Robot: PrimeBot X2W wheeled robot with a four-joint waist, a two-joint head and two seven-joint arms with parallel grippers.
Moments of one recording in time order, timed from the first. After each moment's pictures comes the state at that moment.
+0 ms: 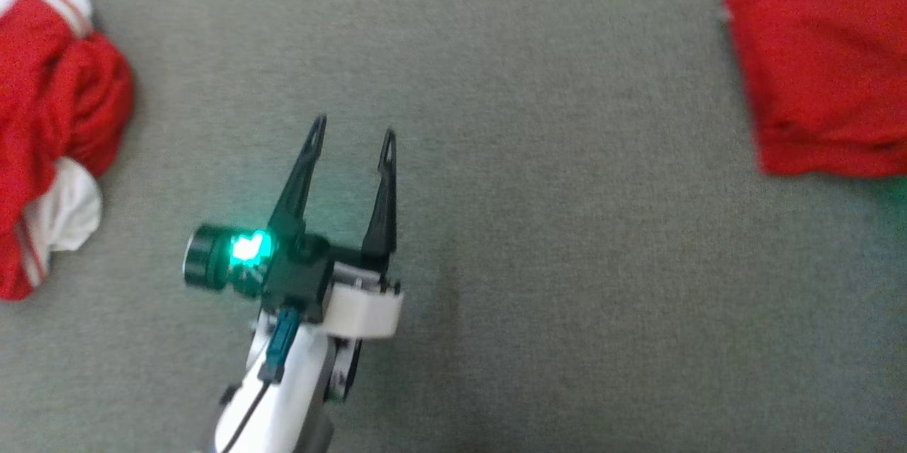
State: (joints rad) left arm -0.30 0.05 -0.39 0.15 -0.04 0.17 -0.26; right arm -0.68 -0.67 0.41 0.83 0.51 0.13 0.01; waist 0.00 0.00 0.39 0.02
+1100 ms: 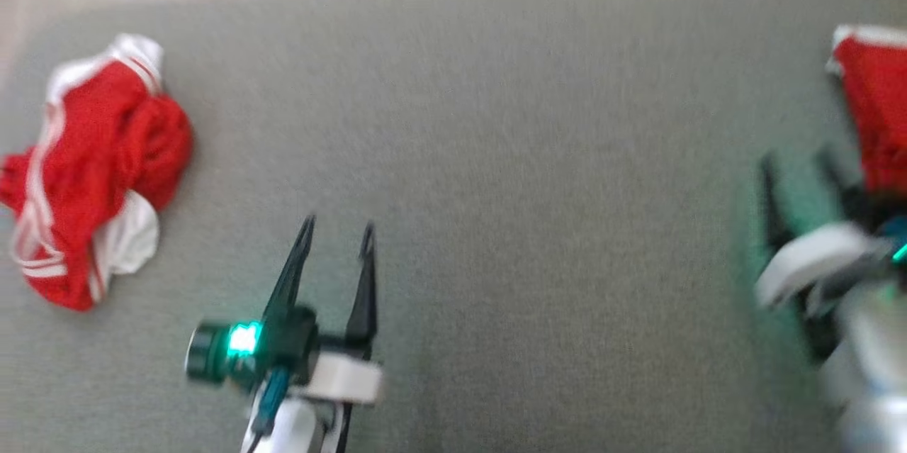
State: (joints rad) left arm -0.17 0.05 -0.37 0.26 -0.10 0.16 -0.26; right arm -0.47 -0.28 0.03 0.79 0.10 0.13 -0.24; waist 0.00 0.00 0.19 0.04
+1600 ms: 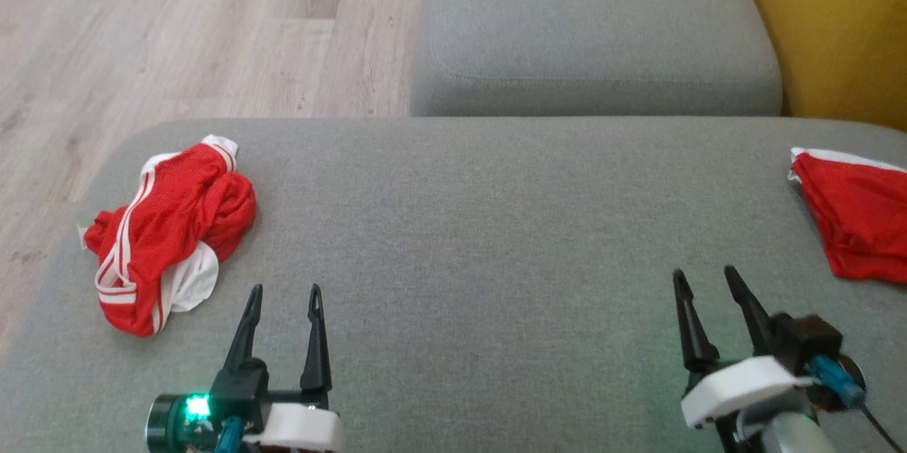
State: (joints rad) left arm -0.01 0.05 -0.22 0.29 -0.11 0.14 -0.26; right arm -0.06 -0.08 0.06 0.46 0.15 0.13 -0.25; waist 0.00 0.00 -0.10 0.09
